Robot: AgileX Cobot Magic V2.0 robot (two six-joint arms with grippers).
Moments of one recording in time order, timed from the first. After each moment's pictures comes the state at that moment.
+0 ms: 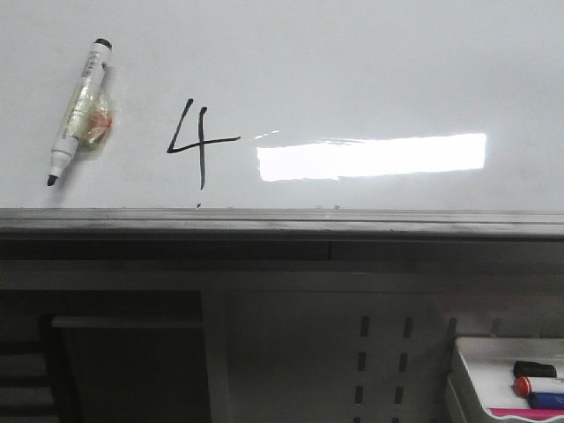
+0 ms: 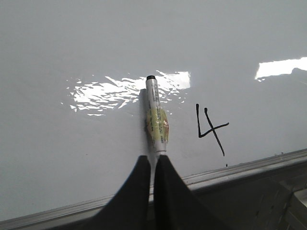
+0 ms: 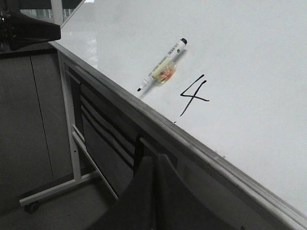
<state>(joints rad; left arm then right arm) -0.42 0.14 -0.16 0.21 0.14 -0.25 0.85 0.29 -0.15 0.04 0.00 -0.17</state>
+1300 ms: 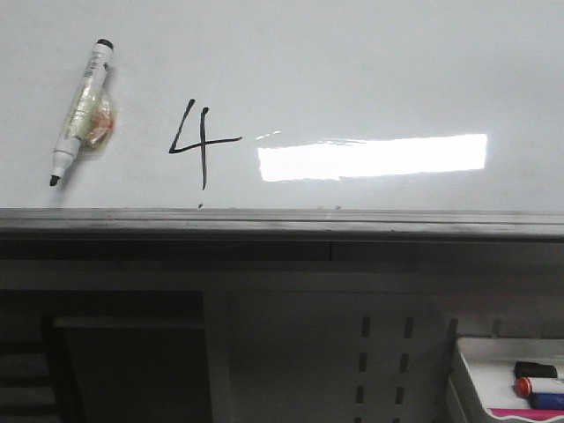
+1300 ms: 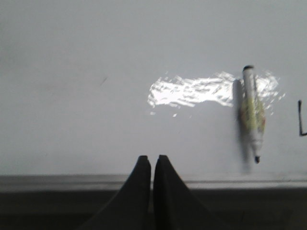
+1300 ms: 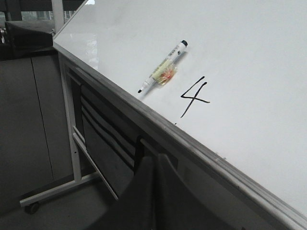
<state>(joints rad) -0.07 -0.01 -0.08 -0.03 0.23 0.00 0.85 0.29 -0.15 0.04 0.00 -0.17</state>
